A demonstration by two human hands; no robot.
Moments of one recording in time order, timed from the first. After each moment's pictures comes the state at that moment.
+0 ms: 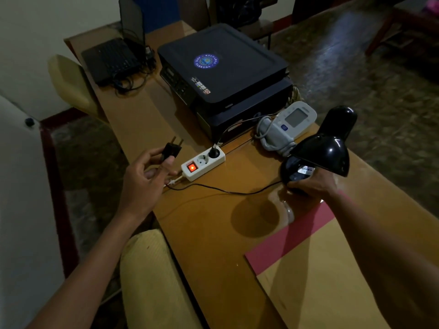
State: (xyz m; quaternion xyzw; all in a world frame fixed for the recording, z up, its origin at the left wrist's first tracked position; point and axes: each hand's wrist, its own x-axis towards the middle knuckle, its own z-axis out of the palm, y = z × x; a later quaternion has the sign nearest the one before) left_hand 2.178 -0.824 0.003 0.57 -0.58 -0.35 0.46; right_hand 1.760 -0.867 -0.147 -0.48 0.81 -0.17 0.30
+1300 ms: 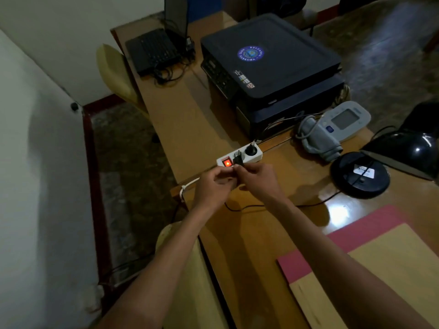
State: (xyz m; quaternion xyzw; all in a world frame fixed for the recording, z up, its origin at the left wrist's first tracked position) left_hand 2.152 -0.836 -0.072 0.65 -0.45 -0.48 0.37; right_hand 2.012 -0.859 -0.067 -0.48 0.61 -0.33 0.54
